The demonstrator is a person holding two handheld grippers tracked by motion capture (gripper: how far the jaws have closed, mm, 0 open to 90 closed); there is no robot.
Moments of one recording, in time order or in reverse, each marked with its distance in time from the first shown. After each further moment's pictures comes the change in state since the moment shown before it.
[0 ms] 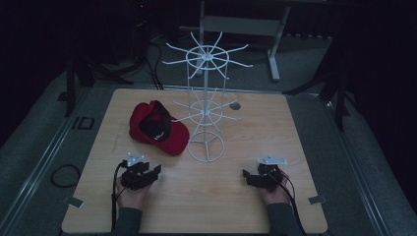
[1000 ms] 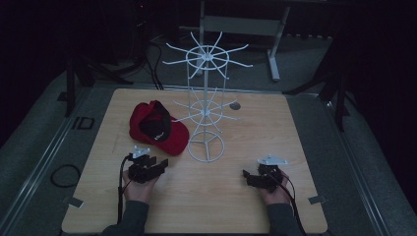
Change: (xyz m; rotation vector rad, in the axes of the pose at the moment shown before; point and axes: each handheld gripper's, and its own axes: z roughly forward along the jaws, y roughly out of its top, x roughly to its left) left arm -0.014 0.024 0.009 -0.007 -0.058 -0.052; right arm 0.000 -0.001 -0.001 0.002 0.001 0.003
